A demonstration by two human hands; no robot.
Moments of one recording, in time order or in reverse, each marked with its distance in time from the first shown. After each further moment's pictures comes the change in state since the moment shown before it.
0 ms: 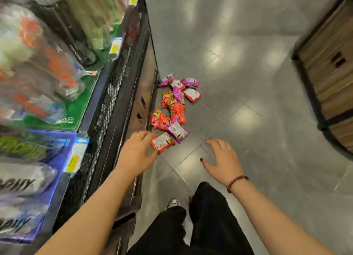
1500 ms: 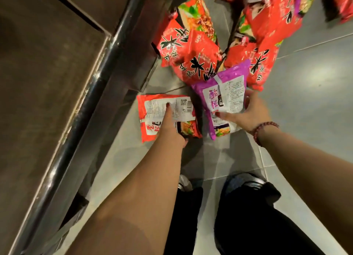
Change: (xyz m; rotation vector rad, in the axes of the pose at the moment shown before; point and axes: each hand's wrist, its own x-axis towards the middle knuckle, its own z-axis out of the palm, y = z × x) left_hand 0.381 -0.256 0.623 -1.864 0.330 -1.985; right_hand 0.563 0.276 0.545 0.296 -0.513 0.228
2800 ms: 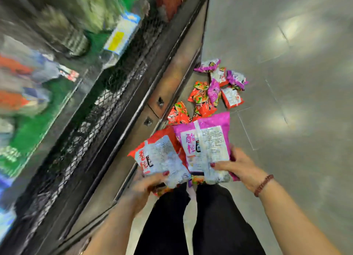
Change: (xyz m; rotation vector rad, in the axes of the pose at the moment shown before) left_hand -0.559 -0.003 -0.227 0.483 -0.514 0.541; right_hand -0.487 -0.267 -0.272 0.494 -0.310 -0.007
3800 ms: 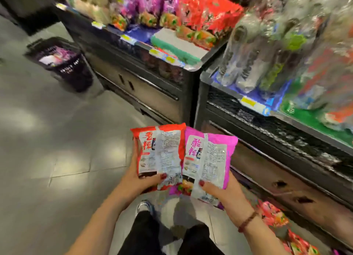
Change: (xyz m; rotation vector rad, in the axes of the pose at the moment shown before) left_hand -0.351 -0.202 0.090 -0.708 1.279 0.520; right_hand -0.178 -0.001 0.185 -0.804 -1.285 -0.158
